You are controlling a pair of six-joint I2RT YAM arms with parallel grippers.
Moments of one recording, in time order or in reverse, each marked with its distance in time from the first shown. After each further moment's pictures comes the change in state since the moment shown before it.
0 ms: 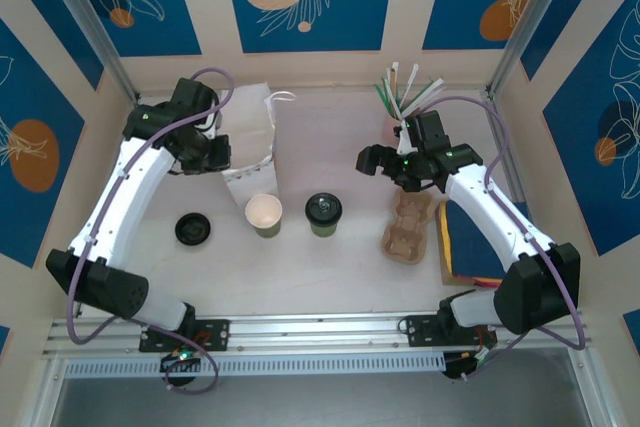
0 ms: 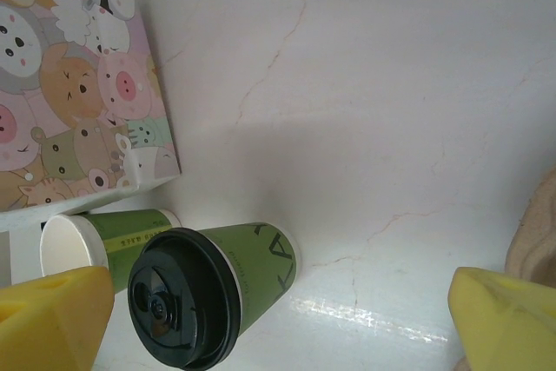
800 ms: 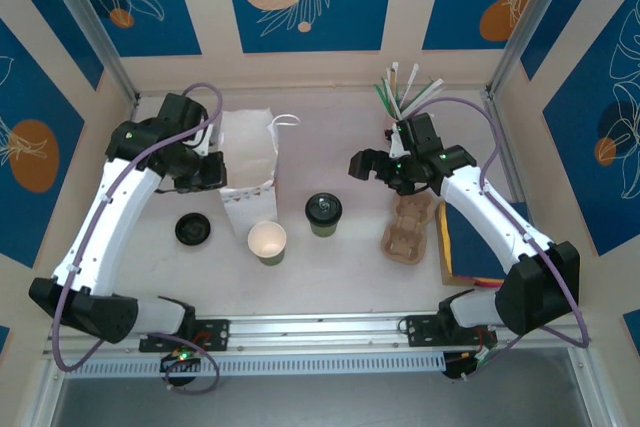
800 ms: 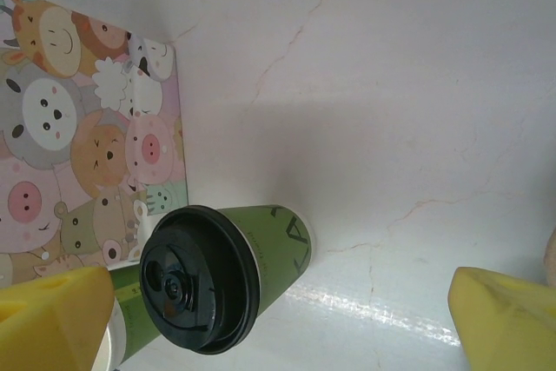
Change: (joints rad) left arm -0.003 -0.130 -0.082 -0.064 0.100 0.002; right arm 0.058 0.000 0.000 -0.005 0.005 0.005
